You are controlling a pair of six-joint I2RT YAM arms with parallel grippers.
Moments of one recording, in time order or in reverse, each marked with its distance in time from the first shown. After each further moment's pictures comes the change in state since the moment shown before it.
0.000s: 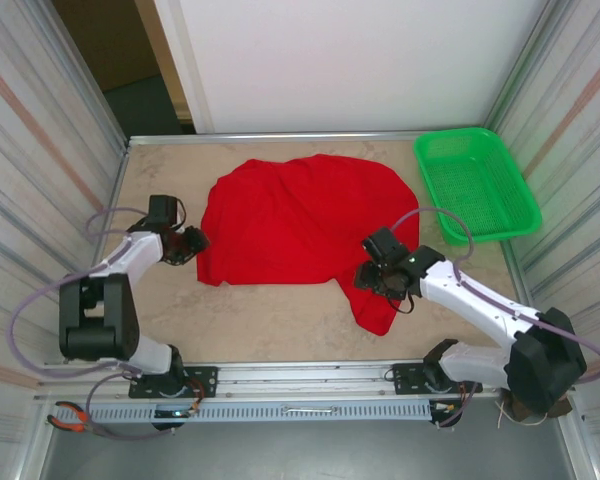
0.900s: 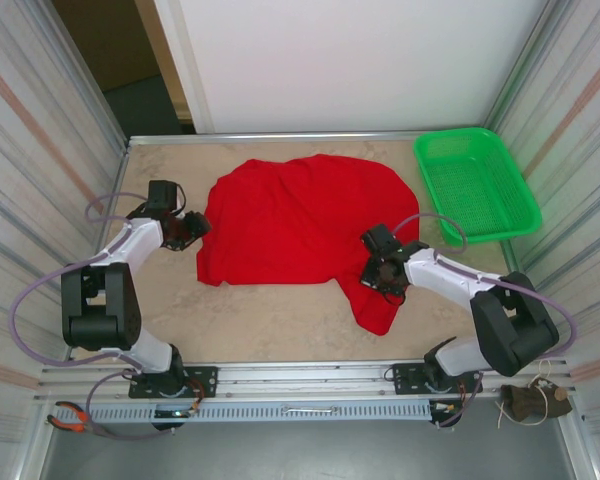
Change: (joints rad) left arm 0.000 0.035 0.117 -0.018 0.008 0.000; right arm -0.112 0.201 -0.042 0.172 -0.031 0.041
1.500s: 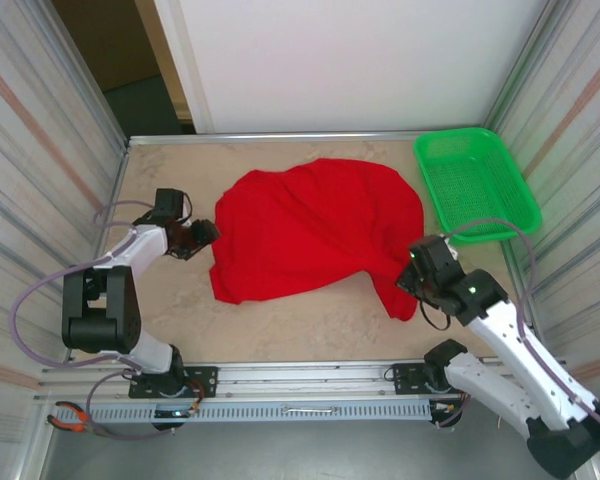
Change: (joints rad) left arm -0.054 -0.029 -0.083 0.029 0.036 -0.019; right arm -0.027 -0.671 0.055 -0.444 0.151 0.083
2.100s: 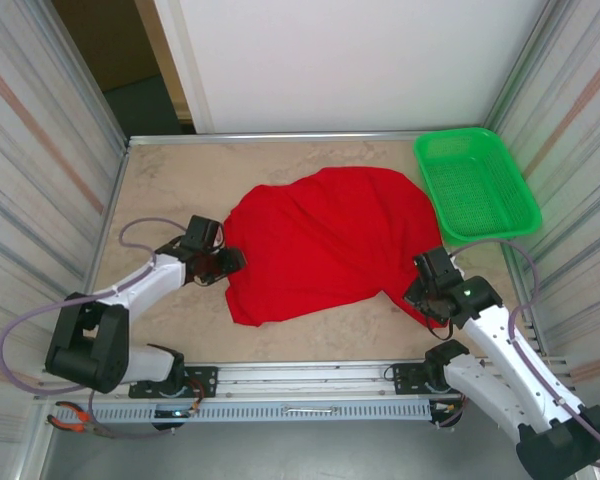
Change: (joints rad) left arm -0.277 -0.189 -0.212 0.047 -0.097 -0.138; right arm -0.101 0.015 -0.128 -0.020 -0.060 0.002
